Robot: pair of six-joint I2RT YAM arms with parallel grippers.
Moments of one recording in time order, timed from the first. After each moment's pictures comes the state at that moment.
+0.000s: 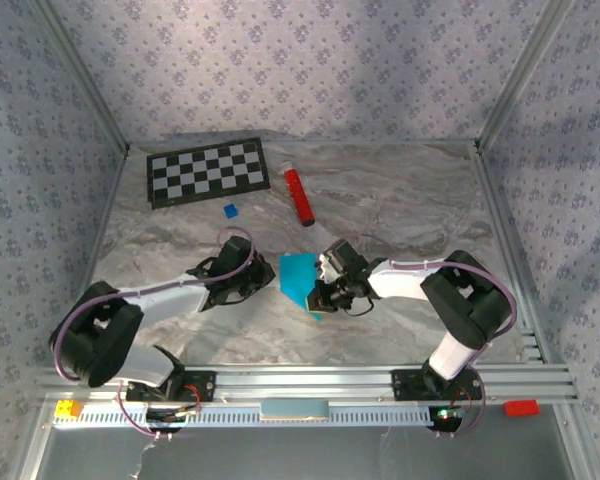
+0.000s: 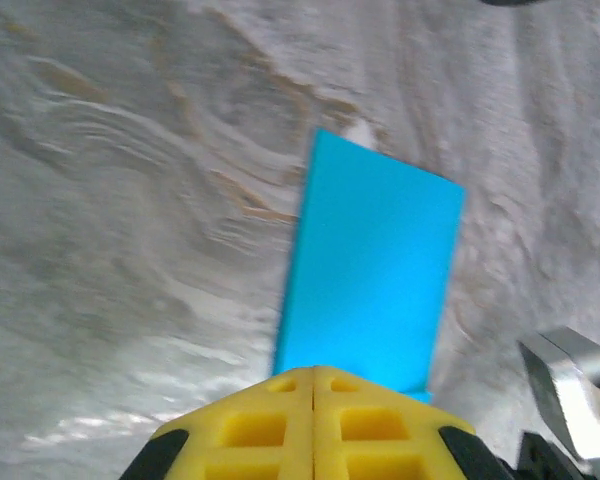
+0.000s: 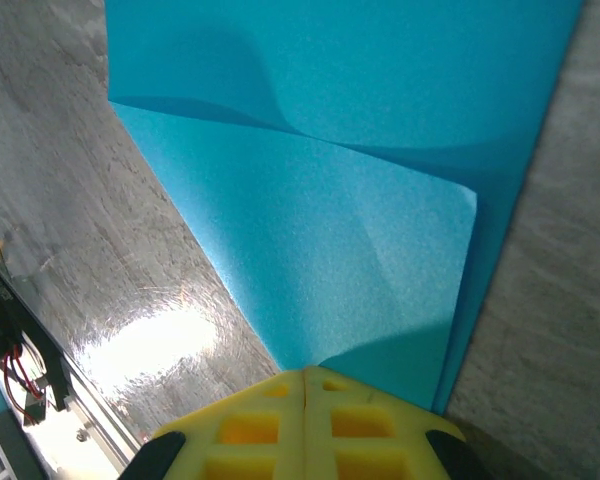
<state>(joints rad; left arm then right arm) -0.68 1.39 0.56 0.05 0.13 -1.11 0.73 1.66 0.72 -0.15 -0.55 0.69</state>
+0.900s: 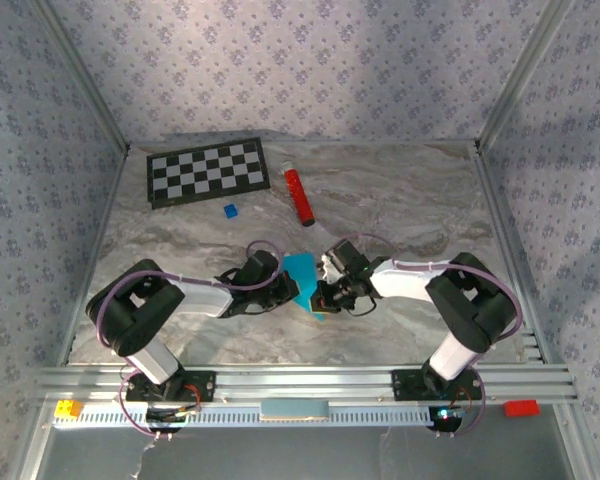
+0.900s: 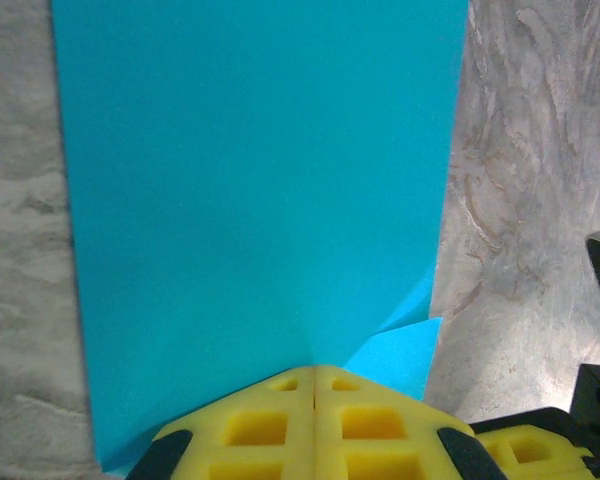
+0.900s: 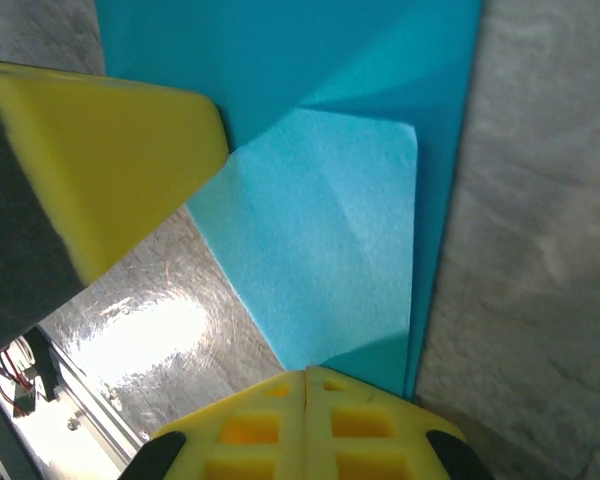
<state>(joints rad) -0.81 1.62 0.54 0.29 0.21 -1.17 0.72 1.62 0.72 -0.22 -0.54 0.67</state>
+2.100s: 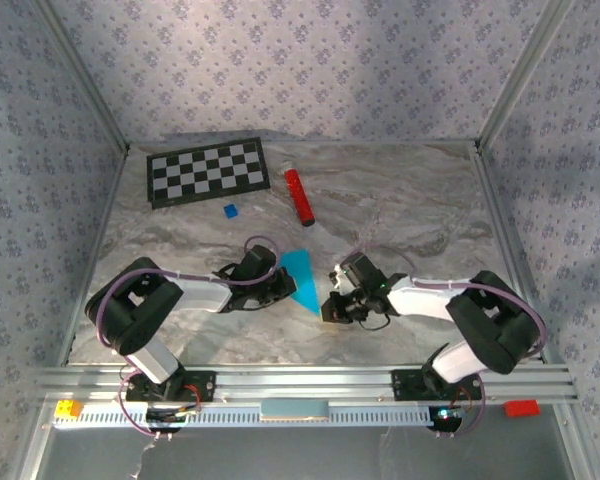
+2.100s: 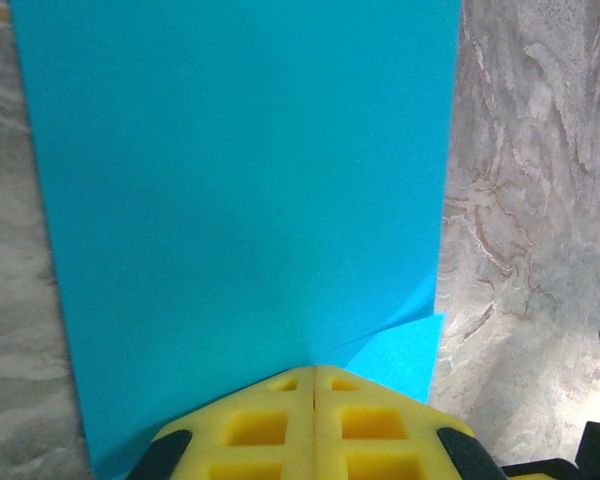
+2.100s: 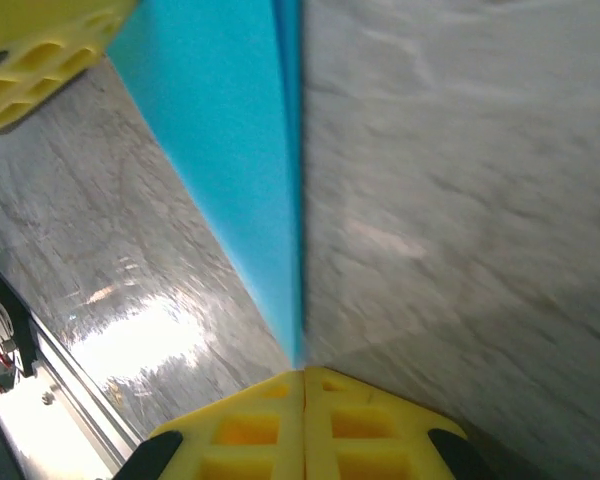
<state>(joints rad) -0.77 1.62 0.57 0.24 0.22 -1.11 0.70 1.46 0.52 -0.12 -0.52 0.68</state>
